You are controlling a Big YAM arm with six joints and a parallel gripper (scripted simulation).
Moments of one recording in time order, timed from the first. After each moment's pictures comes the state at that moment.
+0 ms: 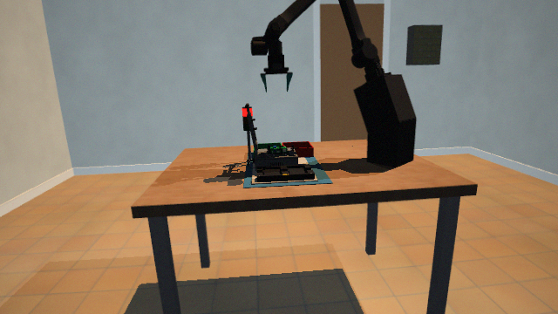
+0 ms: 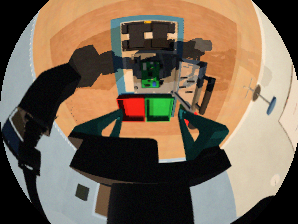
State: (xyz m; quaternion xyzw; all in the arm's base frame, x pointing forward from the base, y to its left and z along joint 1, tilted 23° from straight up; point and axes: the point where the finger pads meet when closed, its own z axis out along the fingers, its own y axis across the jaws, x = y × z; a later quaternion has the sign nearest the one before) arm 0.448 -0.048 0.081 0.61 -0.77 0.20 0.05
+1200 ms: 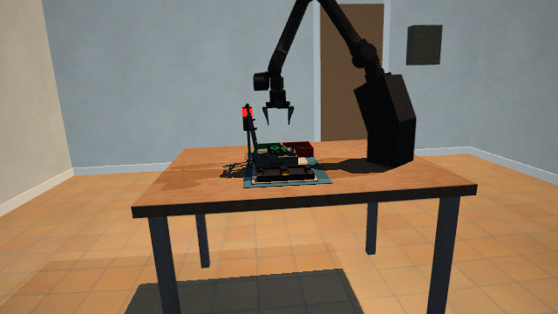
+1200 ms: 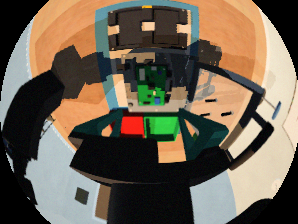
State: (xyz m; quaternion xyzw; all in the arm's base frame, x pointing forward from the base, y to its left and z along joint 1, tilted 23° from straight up) arm 0.471 -0.095 -0.052 0.61 -0.77 0.19 0.05
